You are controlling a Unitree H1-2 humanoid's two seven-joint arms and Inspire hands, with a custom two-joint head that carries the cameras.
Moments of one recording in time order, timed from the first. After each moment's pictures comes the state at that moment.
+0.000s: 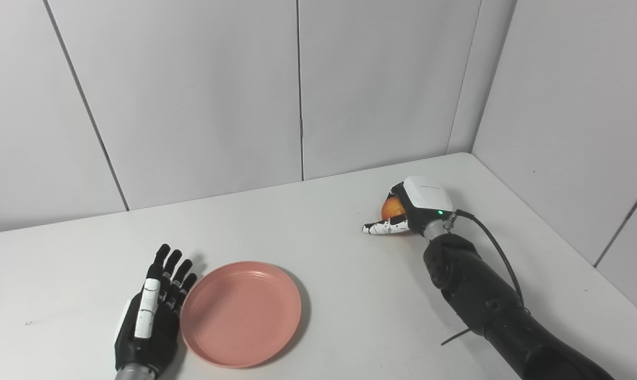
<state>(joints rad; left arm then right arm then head) -0.21 -0.04 0.08 0.13 -0.39 0.18 -0.23 -0.57 -0.42 0.26 0.58 -0.76 0.22 -0.17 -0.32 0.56</state>
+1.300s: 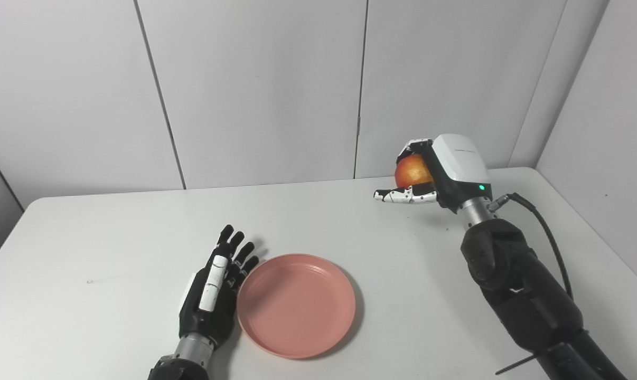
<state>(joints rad) -0.20 -0.10 0.02 0.14 -0.34 0.14 -0.19 -0.54 -0.43 0.25 0.04 -0.76 0.21 -0.05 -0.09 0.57</state>
